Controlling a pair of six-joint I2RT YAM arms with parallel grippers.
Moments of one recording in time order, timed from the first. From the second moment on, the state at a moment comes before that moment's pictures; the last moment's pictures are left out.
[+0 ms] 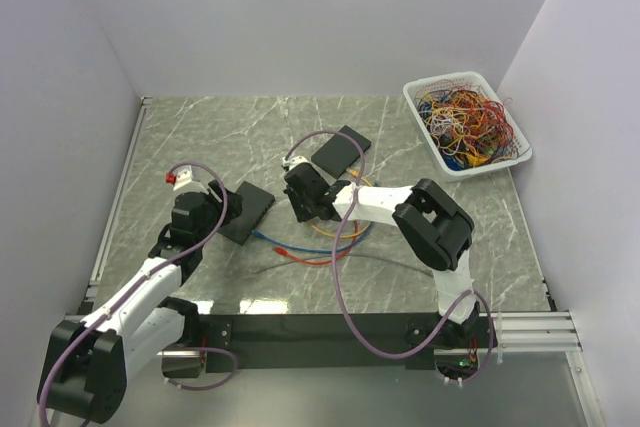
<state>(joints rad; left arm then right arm) -0.25 0.91 0.33 0.17 -0.11 -0.67 0.87 1.99 1.27 -0.15 0.15 0.33</state>
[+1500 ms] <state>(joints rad) -0.25 0.83 0.29 0.56 0.33 -0.86 0.87 1.47 0.88 0.20 -0.26 0.25</state>
